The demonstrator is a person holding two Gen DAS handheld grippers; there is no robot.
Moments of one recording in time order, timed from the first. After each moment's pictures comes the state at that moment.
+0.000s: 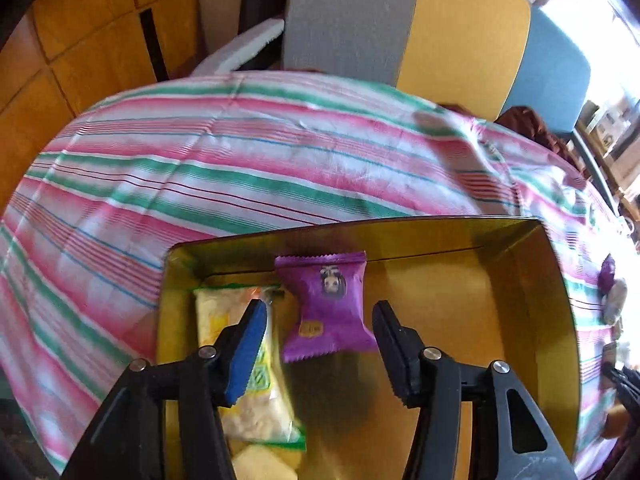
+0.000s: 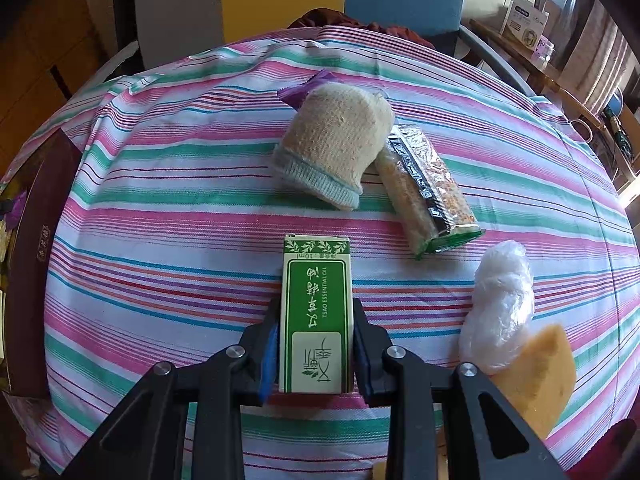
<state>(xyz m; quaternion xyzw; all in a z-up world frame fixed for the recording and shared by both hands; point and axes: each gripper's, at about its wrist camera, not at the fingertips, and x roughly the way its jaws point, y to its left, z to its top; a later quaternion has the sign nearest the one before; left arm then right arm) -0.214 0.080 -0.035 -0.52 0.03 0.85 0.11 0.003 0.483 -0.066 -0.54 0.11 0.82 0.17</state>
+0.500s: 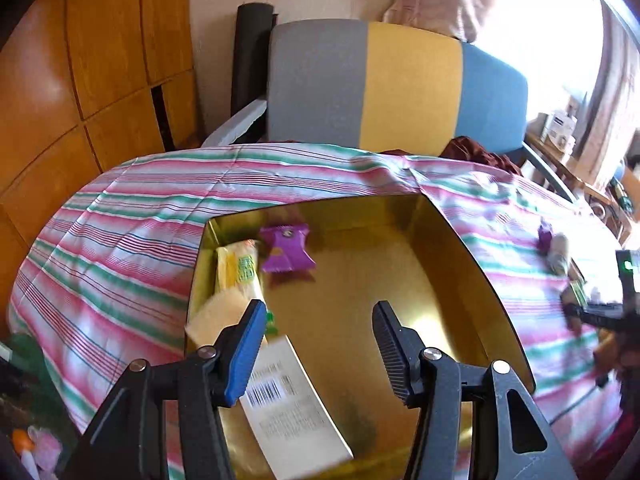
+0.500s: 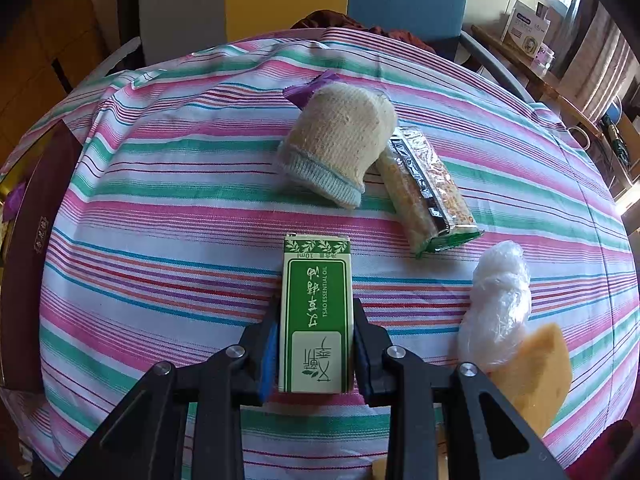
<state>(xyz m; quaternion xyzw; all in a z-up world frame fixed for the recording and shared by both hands) -0.058 0.079 0.020 -0.39 0.05 0.91 0.15 0.005 0.475 -0.068 -0.54 0.09 0.82 0.17</state>
